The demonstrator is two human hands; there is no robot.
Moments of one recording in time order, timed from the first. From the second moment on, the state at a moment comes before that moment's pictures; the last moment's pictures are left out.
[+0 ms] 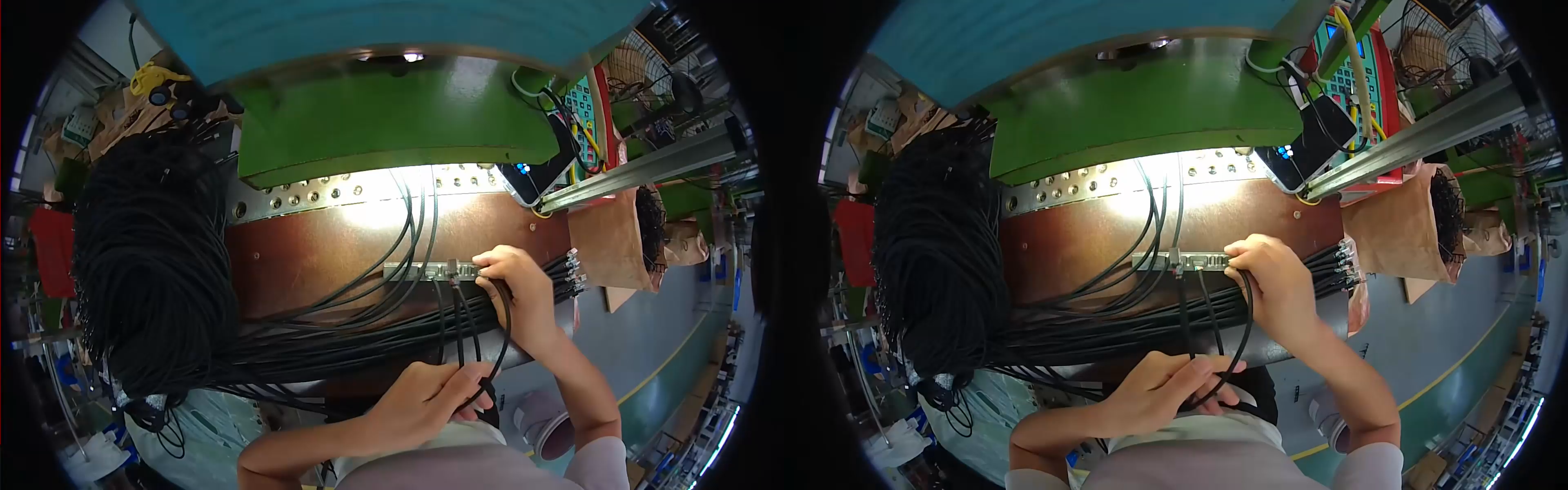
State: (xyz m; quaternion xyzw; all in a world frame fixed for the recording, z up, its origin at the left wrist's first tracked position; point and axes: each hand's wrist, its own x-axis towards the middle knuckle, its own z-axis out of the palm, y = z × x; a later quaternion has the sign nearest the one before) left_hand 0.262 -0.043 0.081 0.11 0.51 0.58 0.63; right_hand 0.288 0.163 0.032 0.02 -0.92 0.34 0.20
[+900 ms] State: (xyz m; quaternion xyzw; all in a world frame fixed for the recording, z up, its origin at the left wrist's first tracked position) left_hand 0.209 -0.018 0.098 0.27 0.63 0.37 0.63; right_hand 0.285 0.172 0.047 -0.02 -0.92 0.39 0.10
